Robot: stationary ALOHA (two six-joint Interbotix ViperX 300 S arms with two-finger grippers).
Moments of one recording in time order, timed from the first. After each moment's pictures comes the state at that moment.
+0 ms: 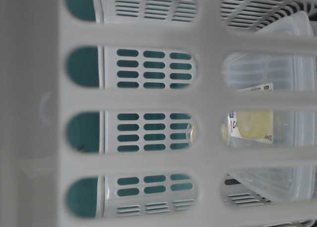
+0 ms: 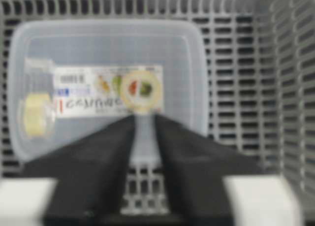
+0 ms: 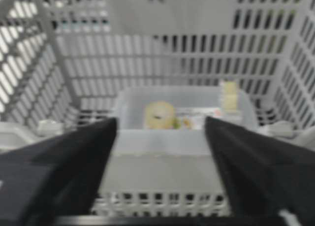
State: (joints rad) left arm -0.07 -0.18 0.21 0.04 0.85 -0.08; right arm 0.05 -1.10 1.06 0.00 0.30 0.01
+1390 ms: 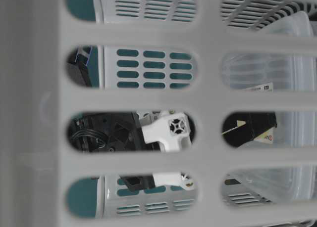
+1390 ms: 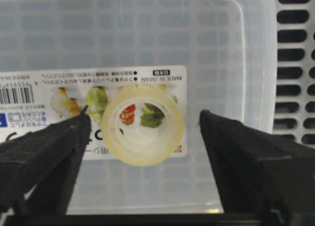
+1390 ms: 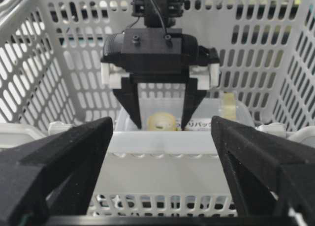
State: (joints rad) left arm -0.07 0.22 0.11 0.04 0.90 -0.05; right arm 0.05 -1.18 1.09 0.00 0.30 0.01
